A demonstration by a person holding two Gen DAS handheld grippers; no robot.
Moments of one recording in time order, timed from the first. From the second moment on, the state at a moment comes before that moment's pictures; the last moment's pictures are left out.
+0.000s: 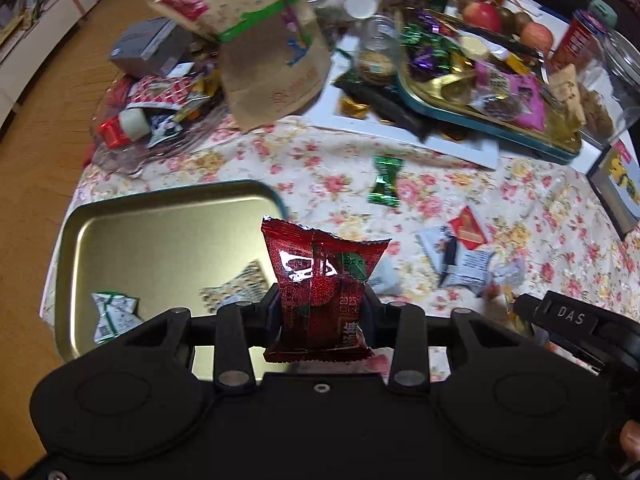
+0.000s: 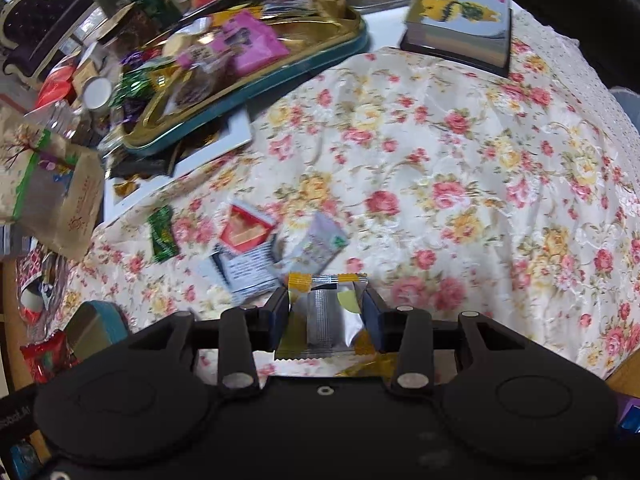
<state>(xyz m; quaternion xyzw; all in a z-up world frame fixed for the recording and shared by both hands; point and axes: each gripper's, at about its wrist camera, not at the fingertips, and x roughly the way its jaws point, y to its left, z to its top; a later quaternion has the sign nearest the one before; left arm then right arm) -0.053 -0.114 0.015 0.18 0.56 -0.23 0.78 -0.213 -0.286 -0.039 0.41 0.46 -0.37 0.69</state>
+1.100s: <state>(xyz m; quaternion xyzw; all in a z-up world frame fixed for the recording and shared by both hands) 0.053 0.037 0.031 0.06 0.54 -0.09 0.83 -0.100 -0.132 -0.011 0.33 0.46 -0.16 0.81</state>
